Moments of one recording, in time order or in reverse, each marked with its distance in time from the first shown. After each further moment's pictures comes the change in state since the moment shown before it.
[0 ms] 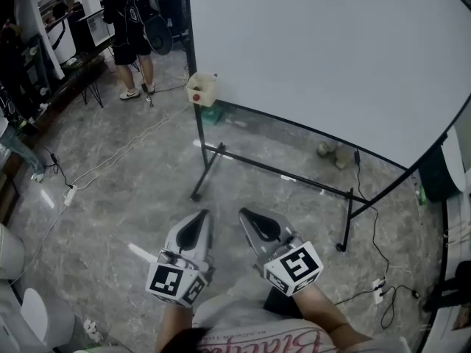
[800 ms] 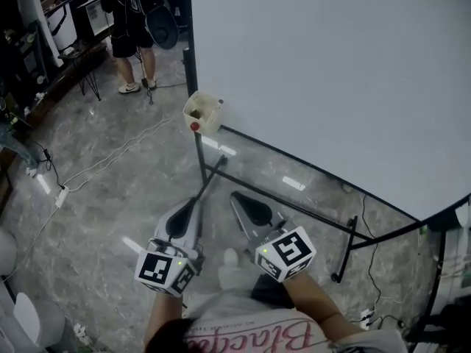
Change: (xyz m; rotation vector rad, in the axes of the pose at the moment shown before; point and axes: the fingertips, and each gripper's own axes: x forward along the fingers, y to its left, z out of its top) left arm 0.172 0.122 0.004 -0.008 0.001 0.084; right arm 0.167 -0.150 0.017 0.038 -0.013 0.073
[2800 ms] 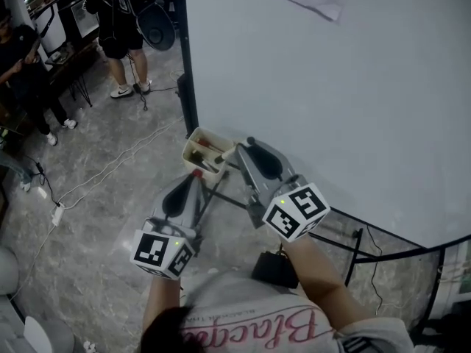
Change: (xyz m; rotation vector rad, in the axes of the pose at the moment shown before) left arm 0.162 0.113 0.042 0.026 -0.033 -0.033; right arm 0.164 -0.162 0.085 0.122 -0.202 -0.031
